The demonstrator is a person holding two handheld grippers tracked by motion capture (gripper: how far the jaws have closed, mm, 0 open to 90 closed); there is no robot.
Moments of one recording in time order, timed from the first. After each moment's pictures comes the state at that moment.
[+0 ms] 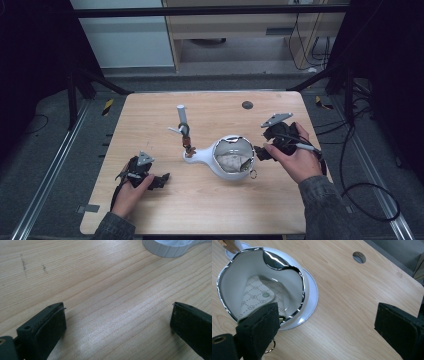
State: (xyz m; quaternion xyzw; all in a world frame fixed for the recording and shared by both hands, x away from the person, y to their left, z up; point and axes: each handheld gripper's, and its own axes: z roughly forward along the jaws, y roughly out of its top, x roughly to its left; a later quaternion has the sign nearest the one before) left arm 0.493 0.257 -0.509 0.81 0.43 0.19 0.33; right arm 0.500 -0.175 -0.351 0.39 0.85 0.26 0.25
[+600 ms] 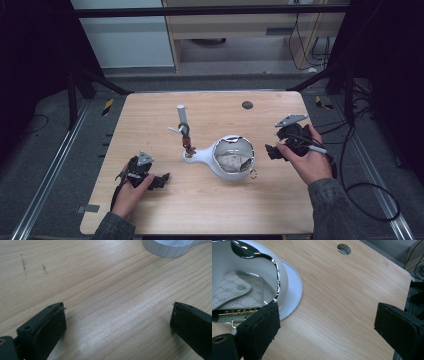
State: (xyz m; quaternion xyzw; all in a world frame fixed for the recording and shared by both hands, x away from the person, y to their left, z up) left arm 0.493 0.257 -0.509 0.81 0.43 0.19 0.33; right arm 0.501 -0.208 -0.360 0.43 0.83 0.26 0.26
